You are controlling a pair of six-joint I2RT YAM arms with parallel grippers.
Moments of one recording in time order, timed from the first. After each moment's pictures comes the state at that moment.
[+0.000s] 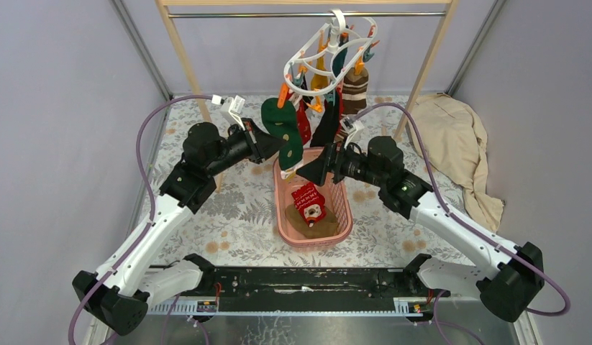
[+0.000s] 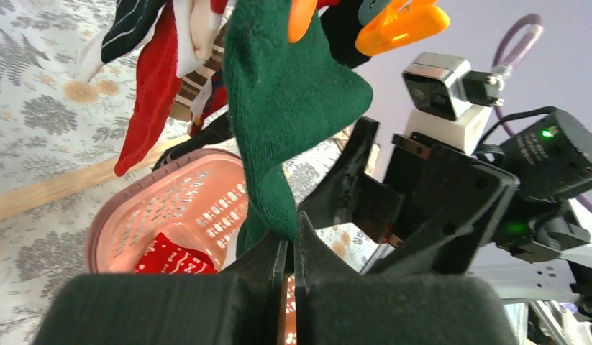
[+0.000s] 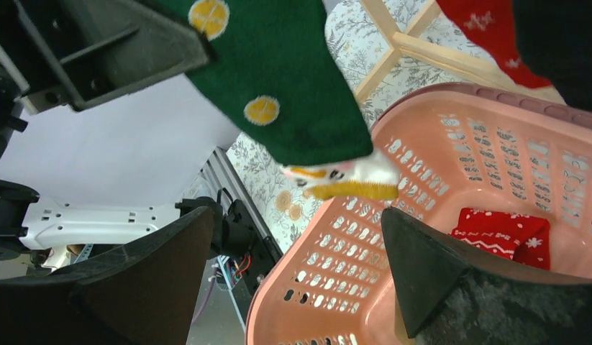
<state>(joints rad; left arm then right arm) -0.49 1.03 1.07 -0.13 0.37 -0.60 0.69 1.10 0.91 0.00 -0.38 0.63</state>
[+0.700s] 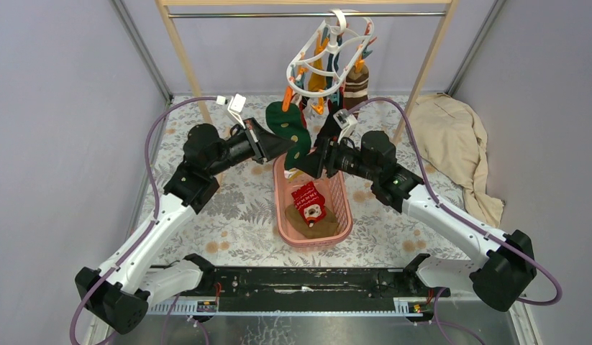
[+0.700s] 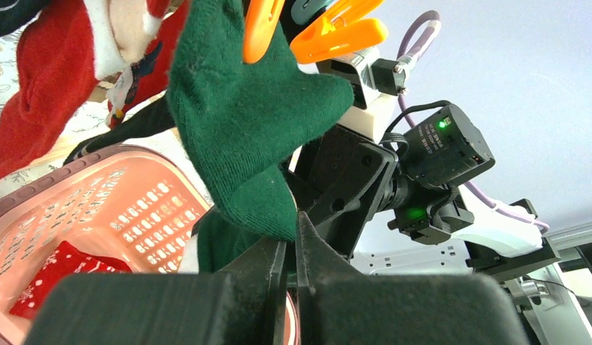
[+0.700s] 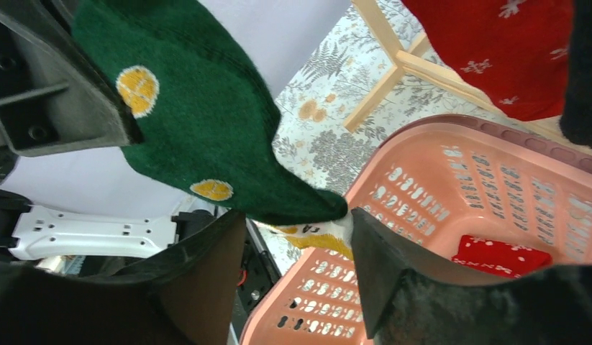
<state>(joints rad) -0.50 1.04 1.03 0.02 0.50 -0.82 0.69 1.20 0.95 0.09 -0.39 0.62</state>
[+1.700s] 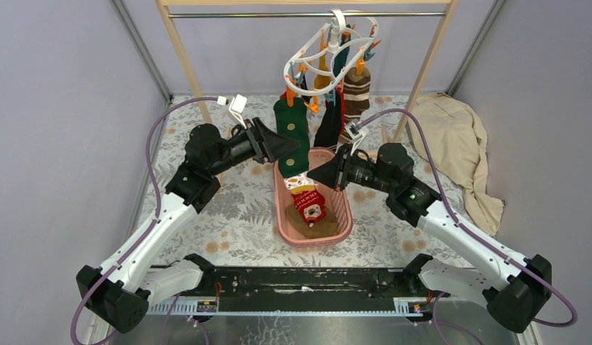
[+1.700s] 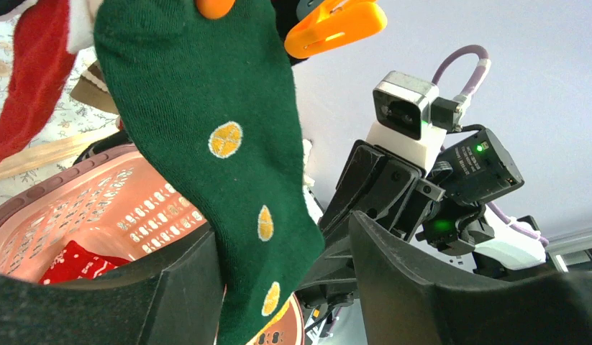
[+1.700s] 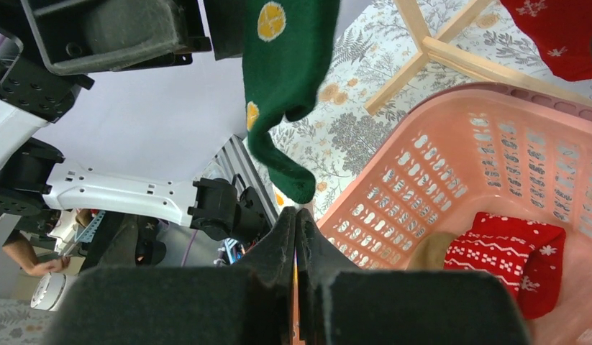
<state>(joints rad) -0.50 1.05 1.02 0.04 0.49 -0.82 0.69 1.03 0.86 0.06 -0.45 0.61</state>
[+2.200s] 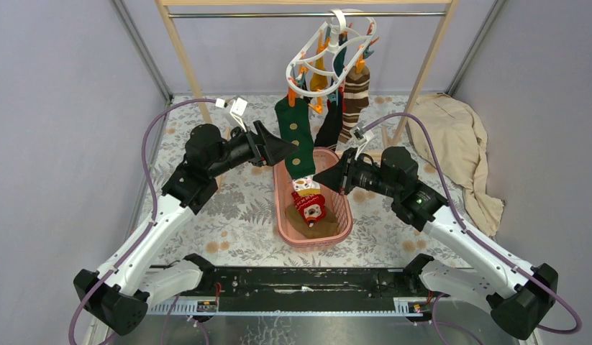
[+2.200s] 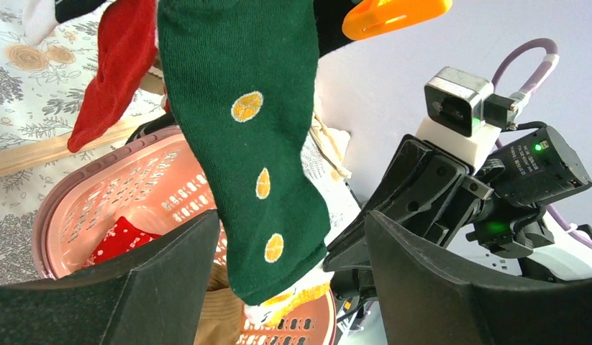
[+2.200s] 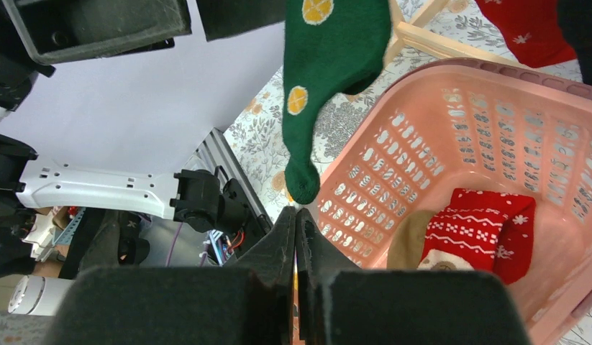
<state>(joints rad) -0.50 1.03 1.03 -0.10 0.43 -0.72 0.69 0.98 0.85 -0.04 -0.41 0.57</state>
